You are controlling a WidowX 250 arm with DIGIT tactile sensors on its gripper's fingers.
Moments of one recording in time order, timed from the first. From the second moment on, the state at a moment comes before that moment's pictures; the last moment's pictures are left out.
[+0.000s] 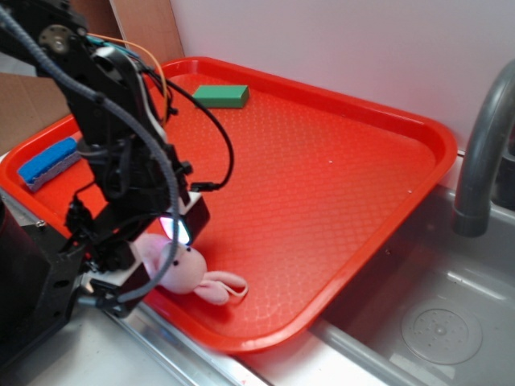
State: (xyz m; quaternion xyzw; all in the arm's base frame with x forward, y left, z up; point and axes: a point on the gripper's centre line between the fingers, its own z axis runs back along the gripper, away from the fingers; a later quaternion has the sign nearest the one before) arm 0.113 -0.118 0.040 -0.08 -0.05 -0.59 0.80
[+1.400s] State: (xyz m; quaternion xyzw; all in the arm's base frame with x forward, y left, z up) arm 0.136 -0.111 0.016 0.00 0.05 -0.39 0.92
